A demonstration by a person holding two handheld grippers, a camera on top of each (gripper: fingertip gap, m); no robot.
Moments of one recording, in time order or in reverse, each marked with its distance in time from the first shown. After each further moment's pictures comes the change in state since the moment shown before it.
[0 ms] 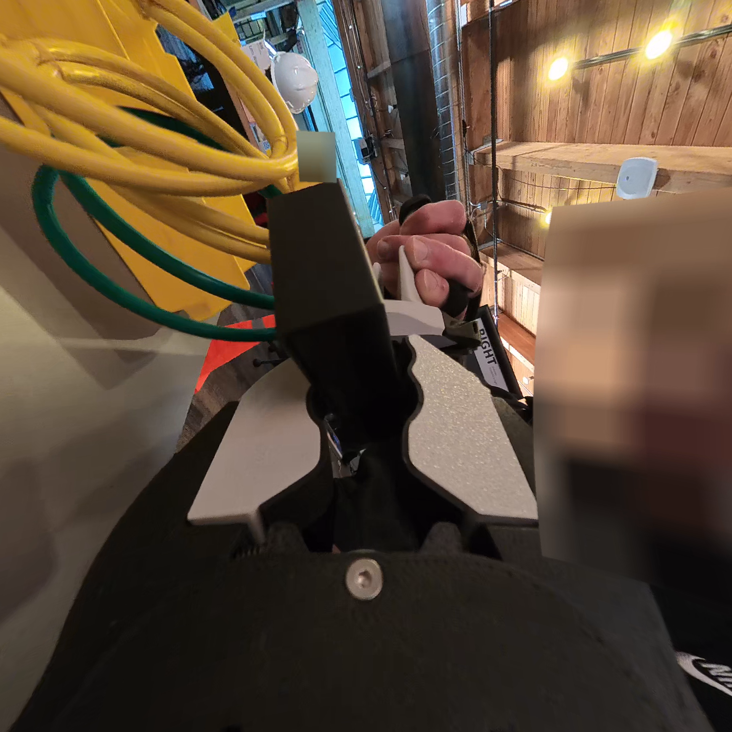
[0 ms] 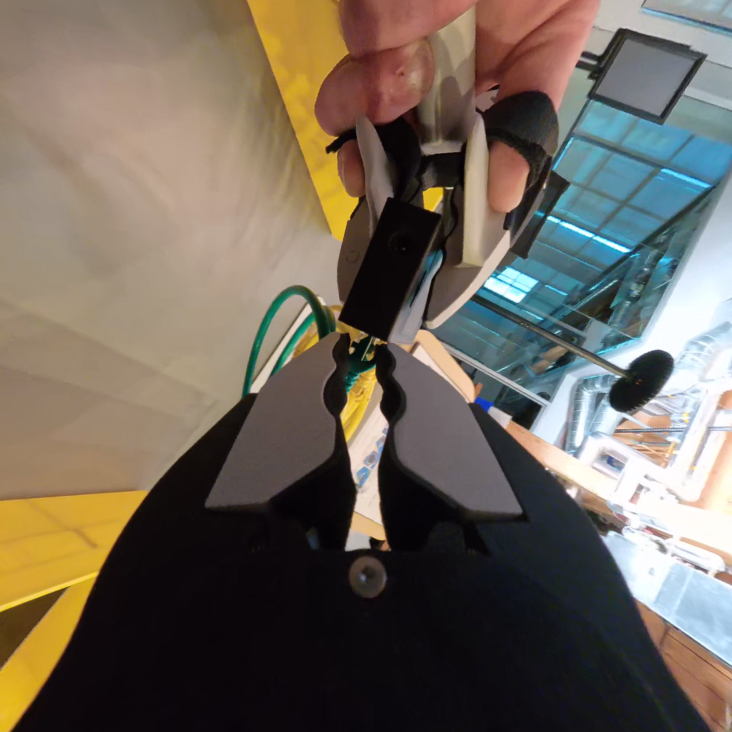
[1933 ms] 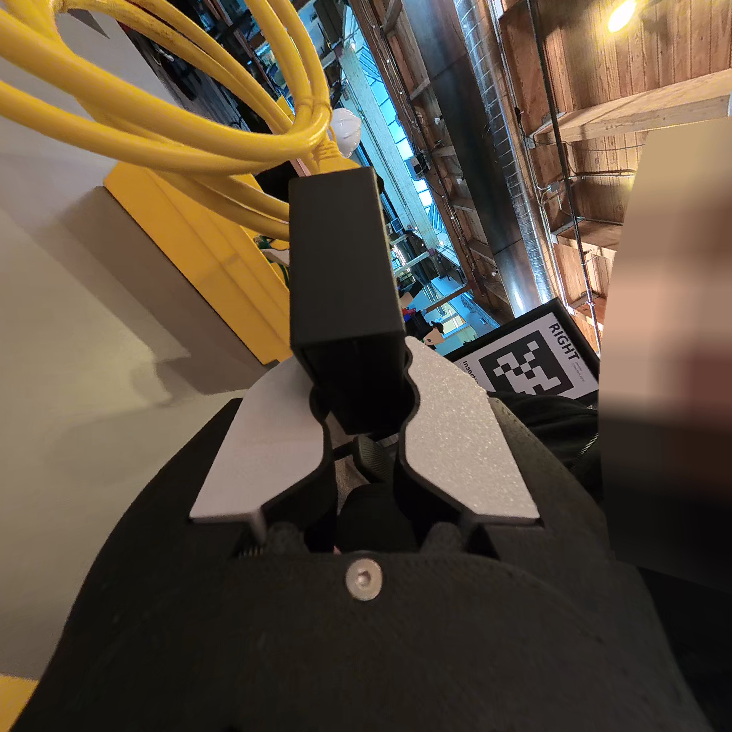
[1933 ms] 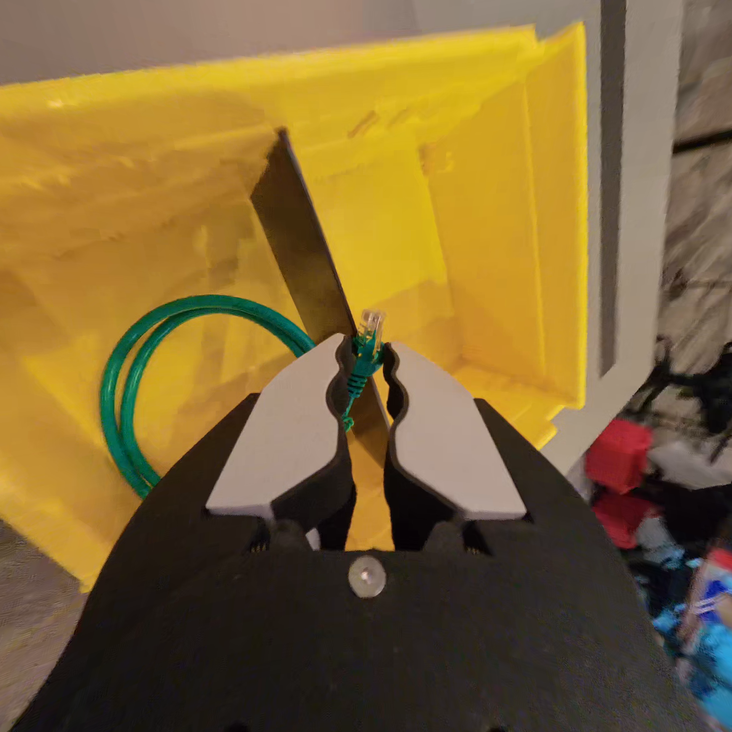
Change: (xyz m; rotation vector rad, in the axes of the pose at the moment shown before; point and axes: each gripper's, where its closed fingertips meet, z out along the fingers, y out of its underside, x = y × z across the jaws) left arm 0.000 -0.030 -0.028 0.052 -0.148 0.253; right arm -0.253 0.208 -0.080 -0.505 -0.491 1.184
